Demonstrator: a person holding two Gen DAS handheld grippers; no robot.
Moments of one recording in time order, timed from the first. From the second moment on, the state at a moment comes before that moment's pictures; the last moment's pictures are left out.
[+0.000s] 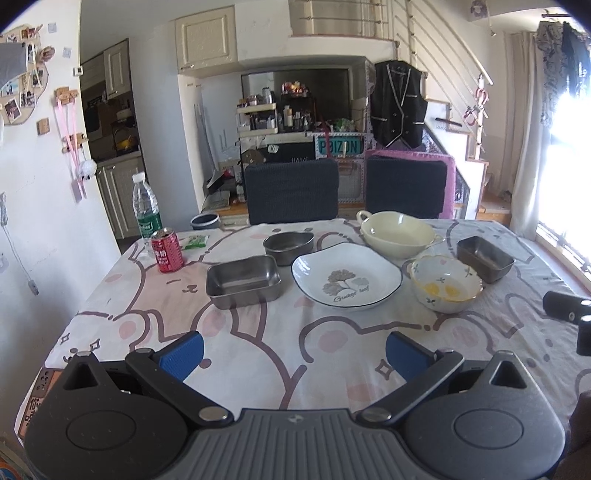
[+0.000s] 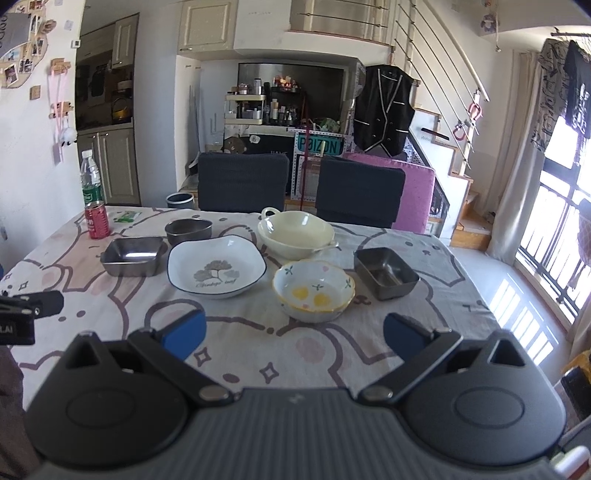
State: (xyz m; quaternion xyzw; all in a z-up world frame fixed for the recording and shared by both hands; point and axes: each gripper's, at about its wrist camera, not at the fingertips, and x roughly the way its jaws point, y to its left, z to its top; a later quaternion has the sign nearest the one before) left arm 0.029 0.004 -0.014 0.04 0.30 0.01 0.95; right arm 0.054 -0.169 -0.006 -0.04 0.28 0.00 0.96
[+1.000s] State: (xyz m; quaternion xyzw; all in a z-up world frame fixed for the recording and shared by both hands) left arm 0.210 0.034 -0.041 -0.04 0.37 0.06 0.93; right arm 0.238 -0.159 -0.025 -0.08 0.32 0.10 0.94
